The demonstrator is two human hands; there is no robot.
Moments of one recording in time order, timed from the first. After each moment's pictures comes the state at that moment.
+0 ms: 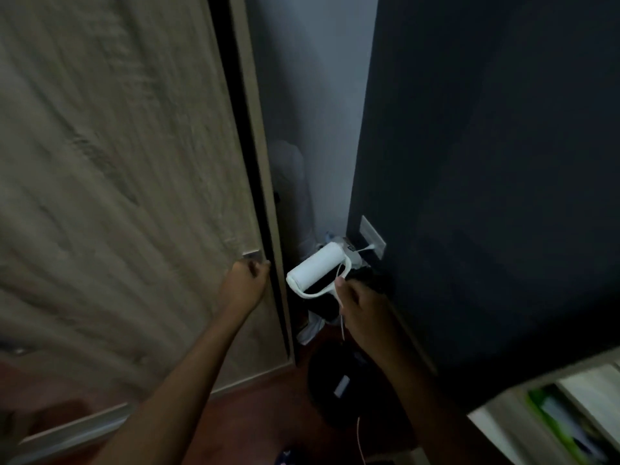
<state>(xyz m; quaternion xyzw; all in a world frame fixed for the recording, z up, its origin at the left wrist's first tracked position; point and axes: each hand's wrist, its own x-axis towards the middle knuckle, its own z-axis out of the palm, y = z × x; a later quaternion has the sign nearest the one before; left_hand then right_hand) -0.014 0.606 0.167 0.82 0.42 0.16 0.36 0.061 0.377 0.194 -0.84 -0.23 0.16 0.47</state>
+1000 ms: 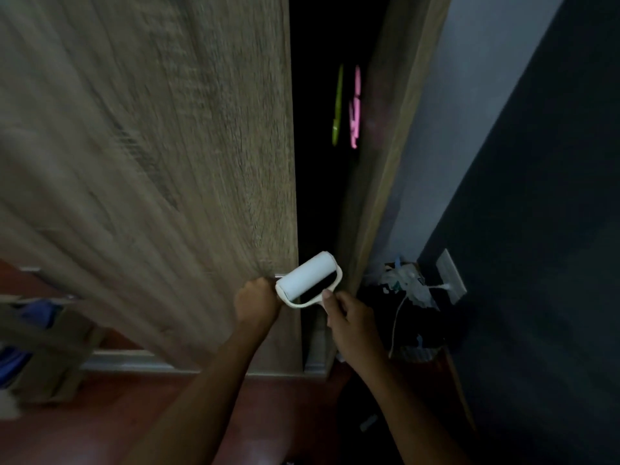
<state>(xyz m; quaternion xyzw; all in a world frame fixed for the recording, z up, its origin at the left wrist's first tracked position) -0.047 0.696 0.135 0.81 0.56 0.08 0.16 0.061 0.543 0.170 -0.78 -0.35 0.24 0.46</state>
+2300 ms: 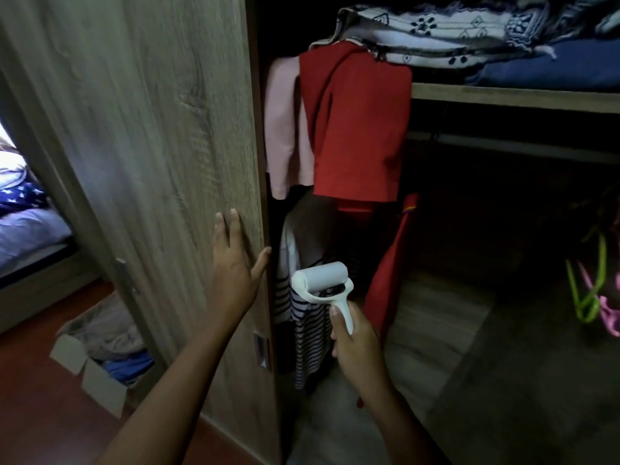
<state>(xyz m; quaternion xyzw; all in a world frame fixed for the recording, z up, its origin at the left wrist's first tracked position) -0.306 0.914 0.303 0.67 0.54 0.51 0.01 -0.104 0.800 0.240 -0.59 -0.55 0.26 0.53</state>
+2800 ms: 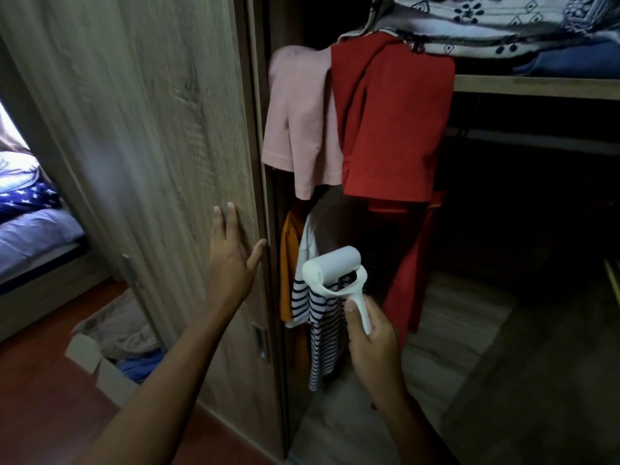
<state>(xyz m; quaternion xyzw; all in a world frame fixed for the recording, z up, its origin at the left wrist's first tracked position) -0.350 0.942 0.305 0.67 0.55 0.49 0.00 -0.134 0.798 0.264 -0.53 -0.54 0.25 0.60</state>
